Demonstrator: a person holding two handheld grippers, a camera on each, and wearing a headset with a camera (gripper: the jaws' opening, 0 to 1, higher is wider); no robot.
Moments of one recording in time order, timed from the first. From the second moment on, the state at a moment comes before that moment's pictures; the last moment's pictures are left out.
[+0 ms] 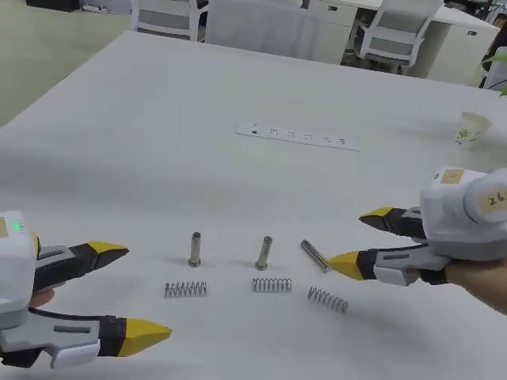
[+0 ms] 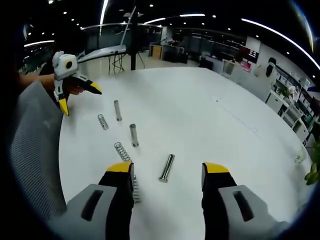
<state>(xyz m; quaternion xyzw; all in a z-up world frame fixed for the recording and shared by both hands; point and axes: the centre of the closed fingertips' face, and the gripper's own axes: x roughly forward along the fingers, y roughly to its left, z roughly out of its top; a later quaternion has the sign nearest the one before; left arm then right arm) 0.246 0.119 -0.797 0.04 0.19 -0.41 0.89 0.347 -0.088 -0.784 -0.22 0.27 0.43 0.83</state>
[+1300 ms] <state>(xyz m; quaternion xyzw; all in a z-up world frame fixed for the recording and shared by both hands) 0.246 0.124 -0.800 0.03 0.20 -0.41 0.89 0.383 -0.064 -0.843 -0.25 0.39 0.39 0.80</state>
